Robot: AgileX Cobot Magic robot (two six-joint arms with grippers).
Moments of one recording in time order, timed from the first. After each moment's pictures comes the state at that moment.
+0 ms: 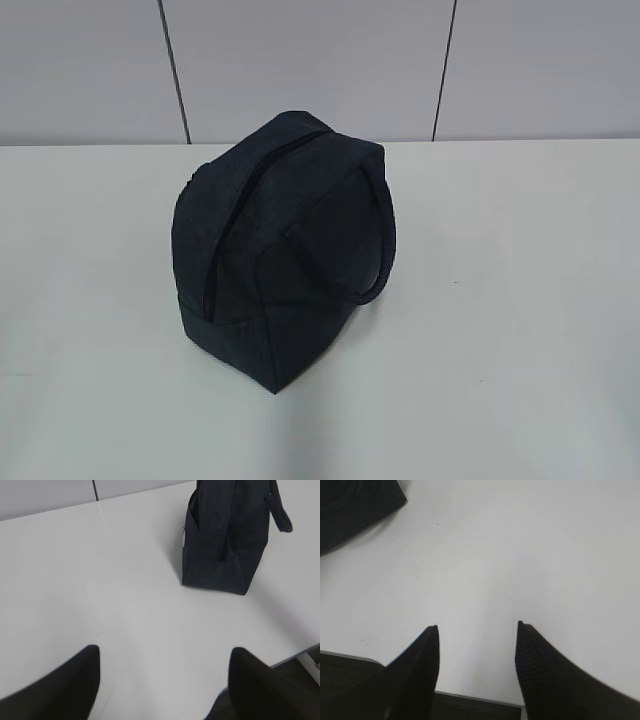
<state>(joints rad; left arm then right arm) -0.37 -0.01 -0.53 0.04 1.12 -0.04 0.08 -0.02 -0.50 -0.03 1.16 -0.06</state>
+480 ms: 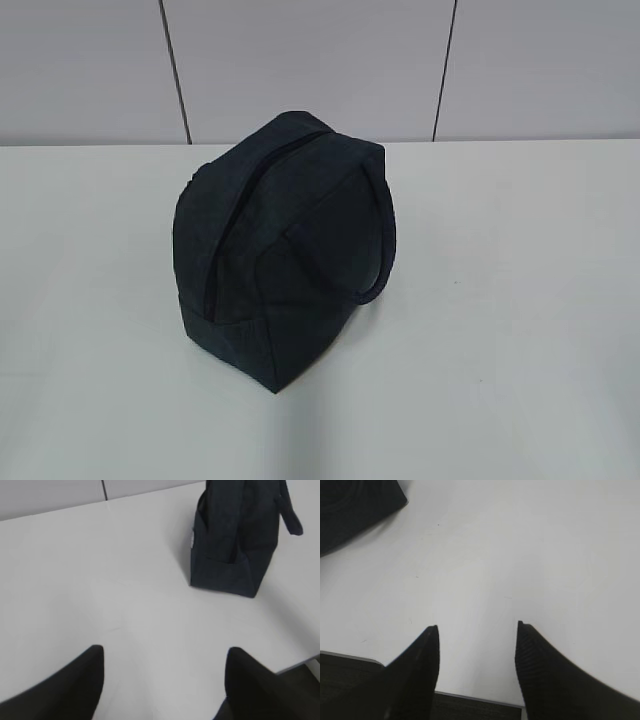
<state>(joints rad) -0.33 -0.01 -0.53 0.04 1.12 -0.04 0.08 -0.02 -0.50 -0.03 1.16 -0.06</state>
